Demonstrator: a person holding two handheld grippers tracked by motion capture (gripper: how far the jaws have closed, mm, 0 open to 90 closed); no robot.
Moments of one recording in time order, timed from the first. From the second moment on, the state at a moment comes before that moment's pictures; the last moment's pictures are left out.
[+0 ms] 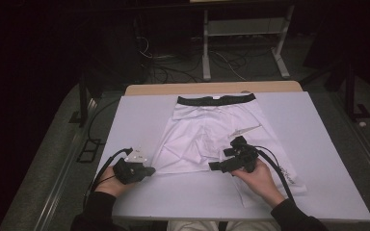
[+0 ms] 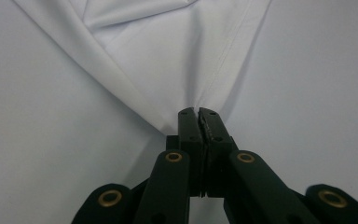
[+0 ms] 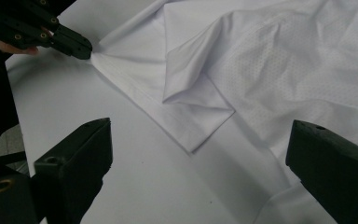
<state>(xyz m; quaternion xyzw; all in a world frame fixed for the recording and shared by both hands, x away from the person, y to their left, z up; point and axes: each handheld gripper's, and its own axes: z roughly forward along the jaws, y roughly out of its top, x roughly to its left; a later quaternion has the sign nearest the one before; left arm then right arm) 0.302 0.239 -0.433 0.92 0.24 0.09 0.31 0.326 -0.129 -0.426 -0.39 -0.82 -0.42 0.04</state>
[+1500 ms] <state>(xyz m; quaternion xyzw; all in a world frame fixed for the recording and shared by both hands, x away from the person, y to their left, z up) 0.303 0.236 -0.437 0.92 0.23 0.06 0.32 0.316 -0.075 -0.447 -0.41 -0.85 -0.33 -0.04</state>
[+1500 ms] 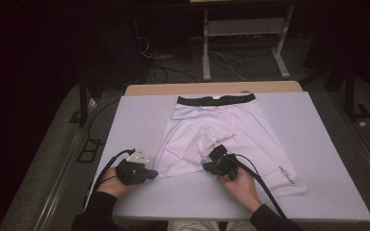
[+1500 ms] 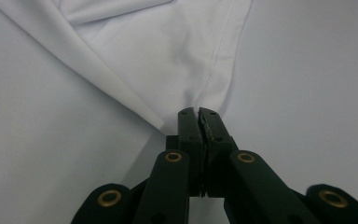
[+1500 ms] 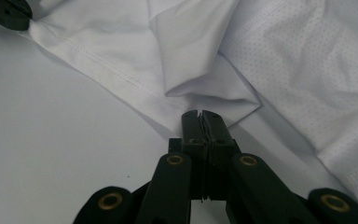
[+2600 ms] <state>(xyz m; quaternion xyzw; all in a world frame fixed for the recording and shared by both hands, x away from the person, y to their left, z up) 0.281 0.260 -0.419 0.94 0.13 0.07 0.30 0.236 -0.078 -0.430 -0.37 -0.83 -0.40 0.11</state>
